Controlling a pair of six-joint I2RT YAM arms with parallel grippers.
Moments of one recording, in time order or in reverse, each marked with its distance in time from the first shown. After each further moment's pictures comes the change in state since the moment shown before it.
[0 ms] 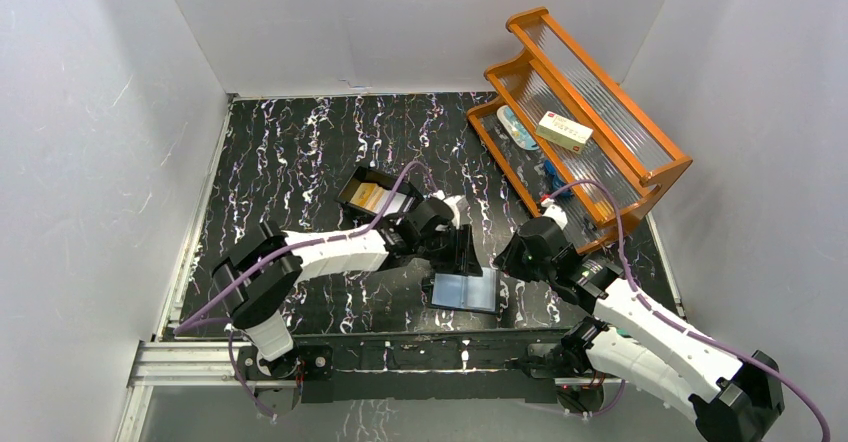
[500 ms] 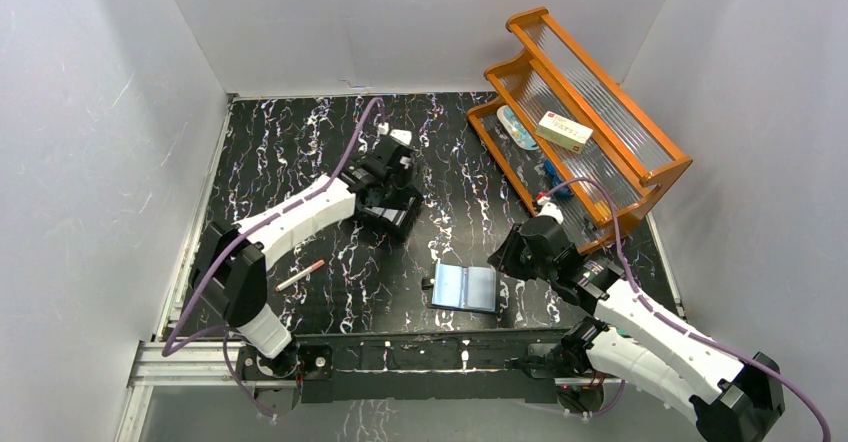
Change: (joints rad) left arm 0.274 -0.064 0.337 -0.605 -0.521 0.457; right arm 0.000 -0.006 0.000 0.039 -0.058 -0.032
